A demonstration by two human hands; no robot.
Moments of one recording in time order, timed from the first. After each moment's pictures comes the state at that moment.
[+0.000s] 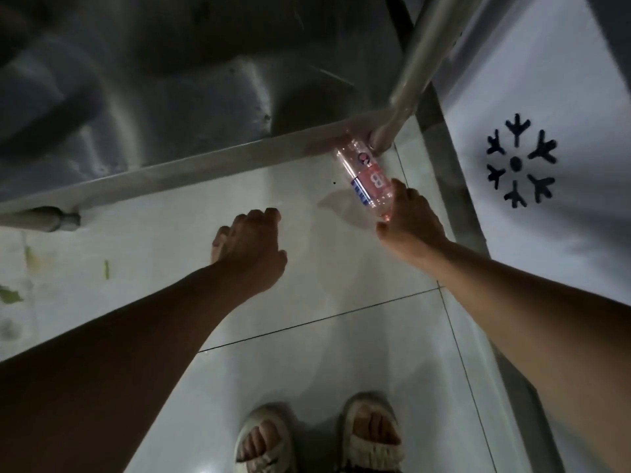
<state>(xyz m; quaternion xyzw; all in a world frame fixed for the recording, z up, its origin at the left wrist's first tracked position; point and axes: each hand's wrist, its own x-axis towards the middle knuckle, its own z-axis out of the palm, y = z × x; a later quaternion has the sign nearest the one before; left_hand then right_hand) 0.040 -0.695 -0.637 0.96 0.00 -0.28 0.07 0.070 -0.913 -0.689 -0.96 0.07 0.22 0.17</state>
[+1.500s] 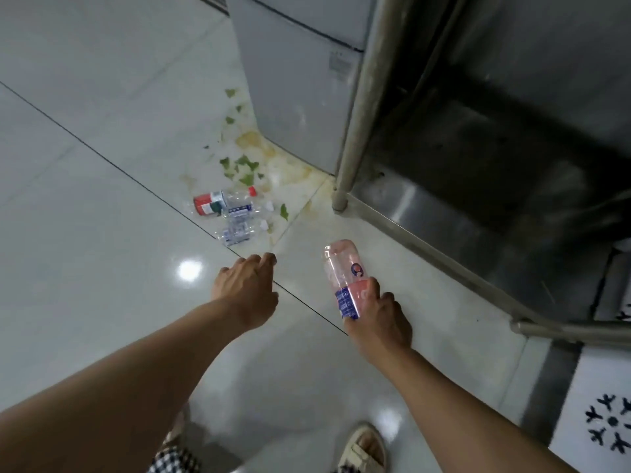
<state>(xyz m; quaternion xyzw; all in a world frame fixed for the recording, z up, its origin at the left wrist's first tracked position) -0.228 -0.406 -0.402 0.89 0.37 -0.20 0.17 -0.113 -0.569 -0.442 -0.92 -0.25 0.31 0.03</state>
